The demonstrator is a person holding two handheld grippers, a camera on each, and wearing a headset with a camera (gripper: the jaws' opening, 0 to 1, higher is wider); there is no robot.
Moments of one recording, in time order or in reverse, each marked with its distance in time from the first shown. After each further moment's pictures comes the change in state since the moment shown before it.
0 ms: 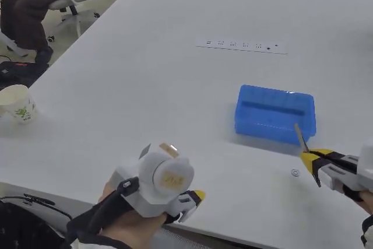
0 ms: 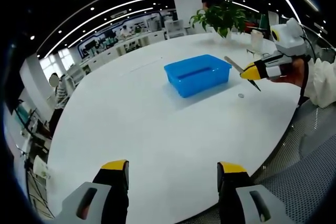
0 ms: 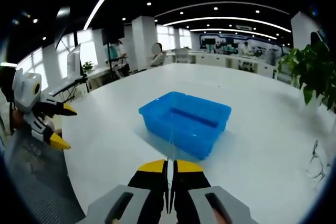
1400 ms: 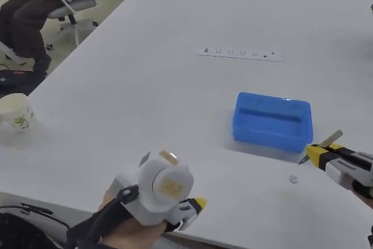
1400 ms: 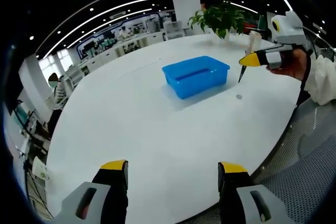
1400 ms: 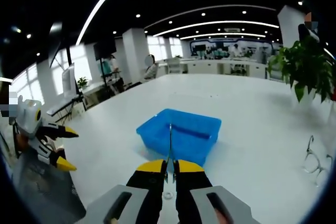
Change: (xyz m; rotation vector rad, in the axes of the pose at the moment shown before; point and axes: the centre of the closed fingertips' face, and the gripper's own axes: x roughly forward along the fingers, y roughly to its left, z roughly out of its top) left arm 0.000 -0.002 0.001 0.005 -0.009 -0.013; right arm -0.014 -0.005 0.028 0.087 -0.084 -0.036
